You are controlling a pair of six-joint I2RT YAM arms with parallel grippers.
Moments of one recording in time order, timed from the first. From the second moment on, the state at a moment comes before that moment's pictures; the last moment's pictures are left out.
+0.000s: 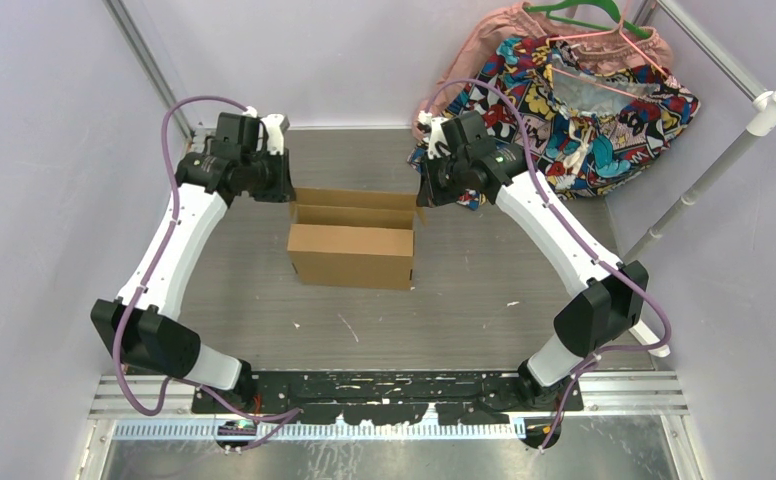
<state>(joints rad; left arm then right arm) -0.25 1.46 1.57 -0.94 0.16 -0.14 0.50 1.60 1.64 -0.87 -0.22 0.19</state>
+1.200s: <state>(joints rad) -0.40 1.16 1.39 -0.94 0.29 -0.33 0.50 1.60 1.63 -0.86 -0.24 0.19</state>
